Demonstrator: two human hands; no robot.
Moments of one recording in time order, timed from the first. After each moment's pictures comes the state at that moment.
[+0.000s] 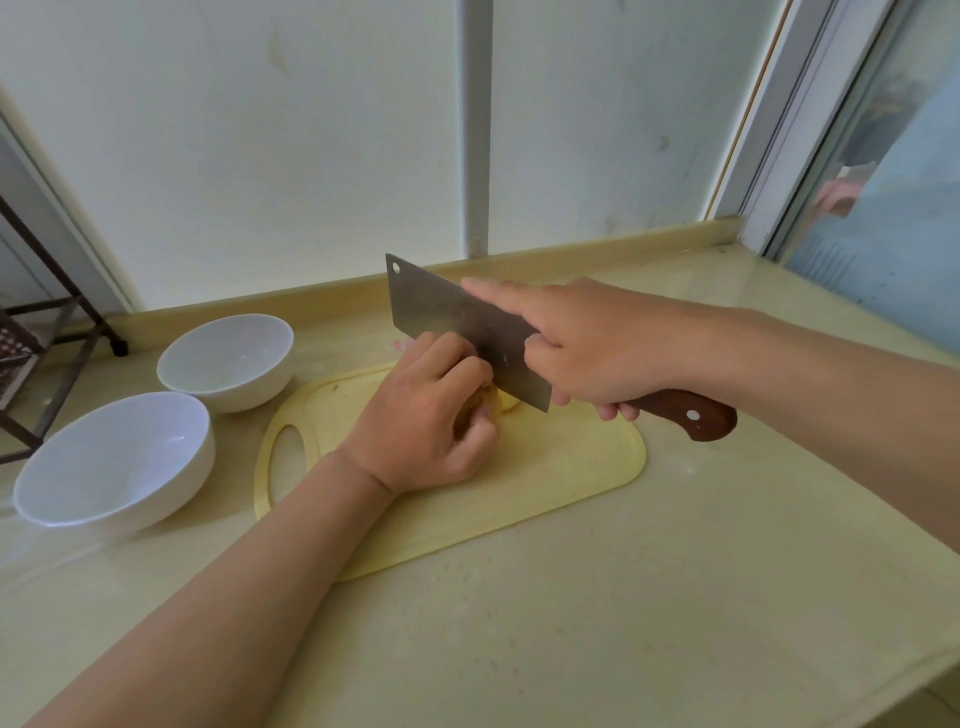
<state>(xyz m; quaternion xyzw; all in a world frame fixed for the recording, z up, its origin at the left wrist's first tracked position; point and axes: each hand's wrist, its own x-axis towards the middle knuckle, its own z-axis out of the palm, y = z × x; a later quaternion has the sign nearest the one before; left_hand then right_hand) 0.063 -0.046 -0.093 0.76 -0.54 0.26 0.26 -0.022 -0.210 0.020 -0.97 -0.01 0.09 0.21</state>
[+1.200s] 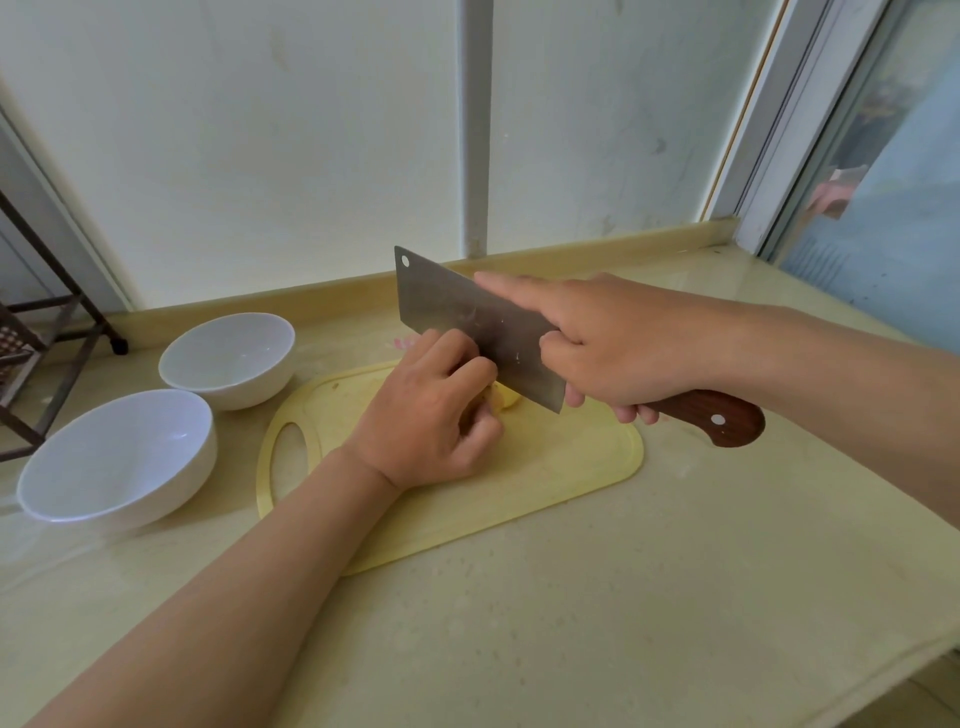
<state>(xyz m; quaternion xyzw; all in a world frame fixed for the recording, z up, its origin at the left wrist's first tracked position) 0.063 -0.049 -0.094 0.75 -0.54 0.27 0.26 -0.038 -0.210 0.030 -0.97 0.00 0.09 0.22</state>
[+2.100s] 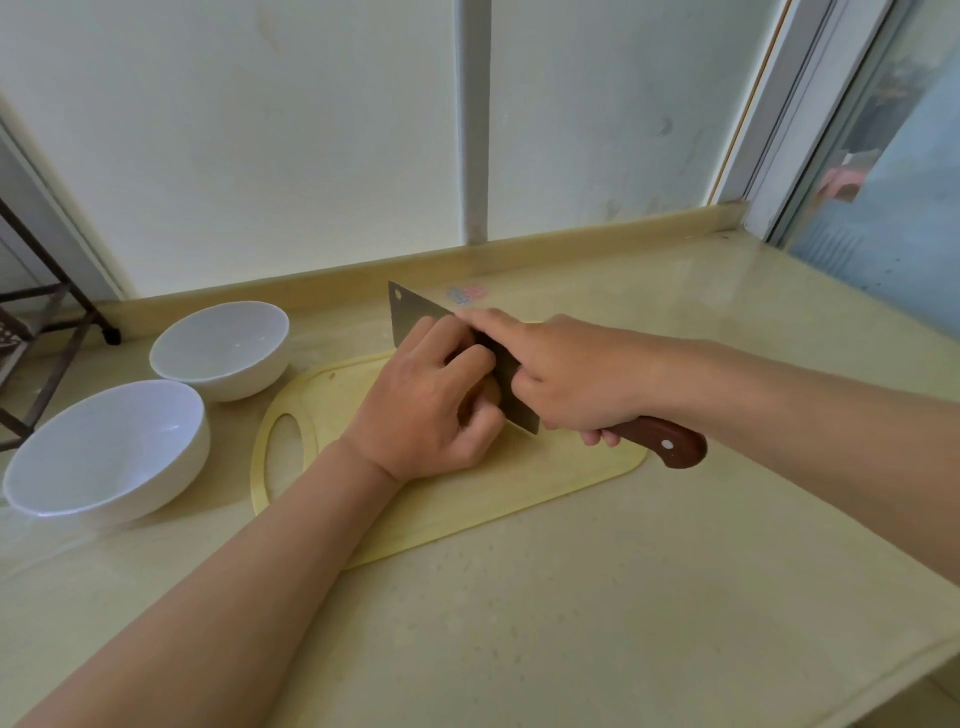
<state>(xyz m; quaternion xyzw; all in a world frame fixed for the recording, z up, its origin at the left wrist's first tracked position) 0.064 -0.053 -0.097 0.74 -0.54 0.29 0.27 -0.019 -0.202 -0.010 -0.97 -0.01 0.14 0.20</state>
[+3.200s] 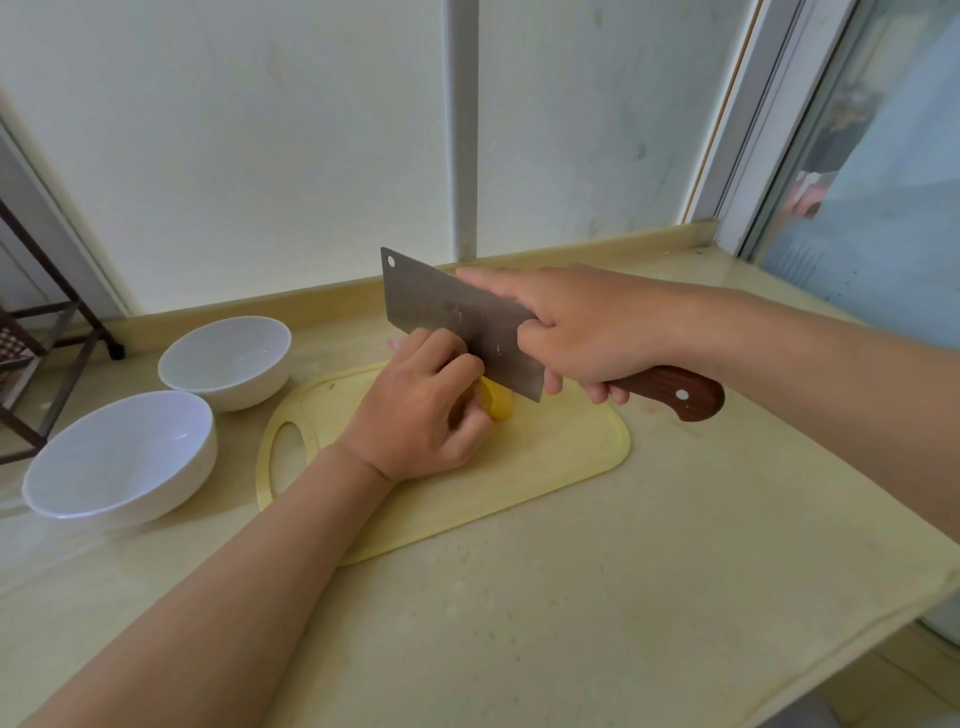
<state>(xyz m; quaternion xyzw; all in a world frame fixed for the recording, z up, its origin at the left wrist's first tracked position) 0.064 -0.046 -0.096 0.74 -0.54 0.29 0.27 -0.034 -0.203 0.034 -0.97 0.00 0.07 0.22</state>
